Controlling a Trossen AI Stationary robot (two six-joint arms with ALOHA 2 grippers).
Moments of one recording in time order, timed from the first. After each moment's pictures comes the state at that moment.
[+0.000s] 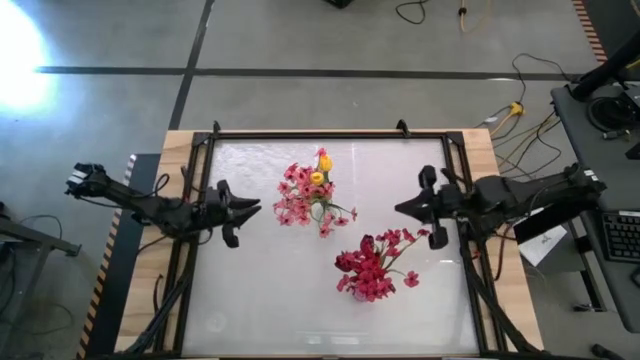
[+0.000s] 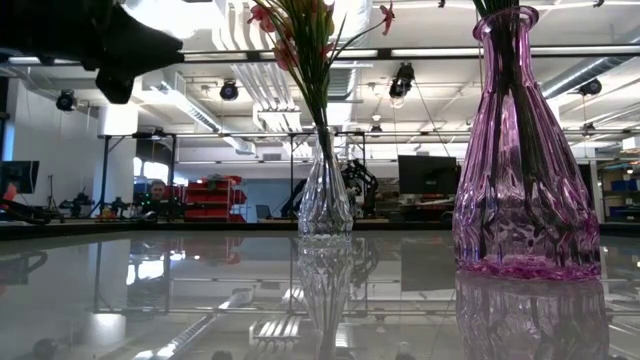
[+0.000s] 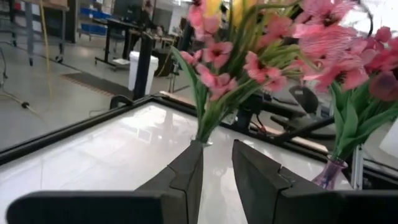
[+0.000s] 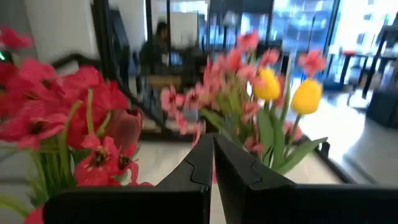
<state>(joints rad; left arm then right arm) -0.37 0.51 0.23 0.29 -0.67 -0.27 0.23 0.69 0.63 0.11 0.17 -0.03</state>
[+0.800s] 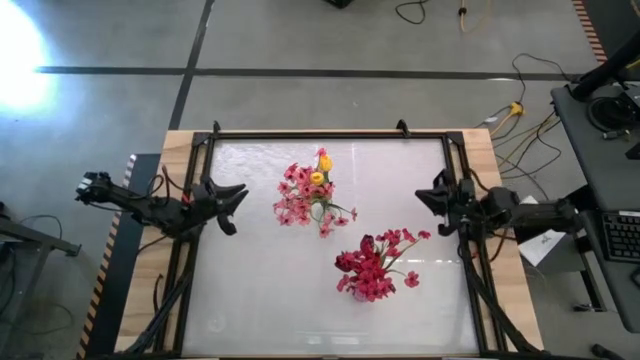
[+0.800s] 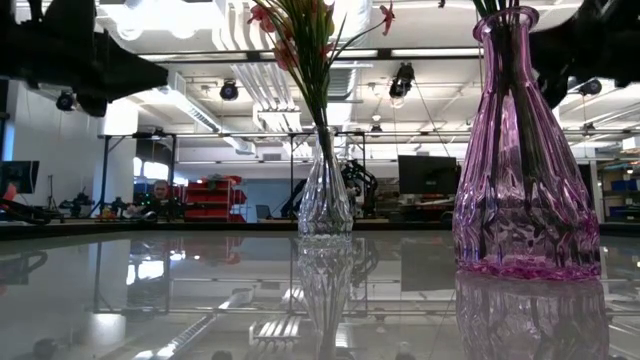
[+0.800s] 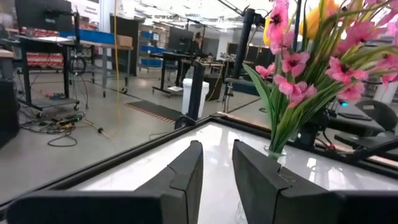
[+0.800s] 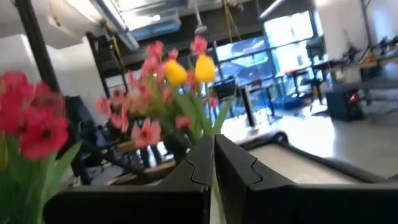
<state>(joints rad) -0.37 0.24 0.10 0.26 -0.90 -0.08 0.02 0.01 0.06 0.21 0.20 0.22</state>
